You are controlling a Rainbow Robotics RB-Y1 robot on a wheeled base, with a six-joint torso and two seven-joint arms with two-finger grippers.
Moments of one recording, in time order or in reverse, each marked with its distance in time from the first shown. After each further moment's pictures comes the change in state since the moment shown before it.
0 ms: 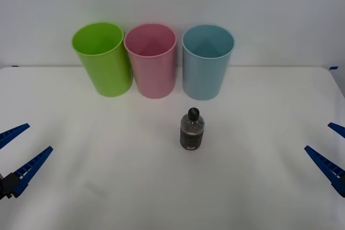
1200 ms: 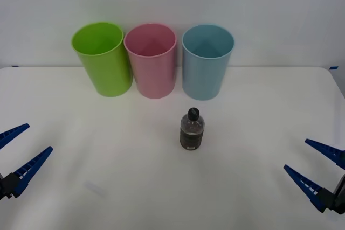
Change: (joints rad) right arm 0.005 -0.032 0.144 0.091 0.022 0.004 0.144; left arm 0.000 0.000 0.000 0.000 0.000 0.000 0.000
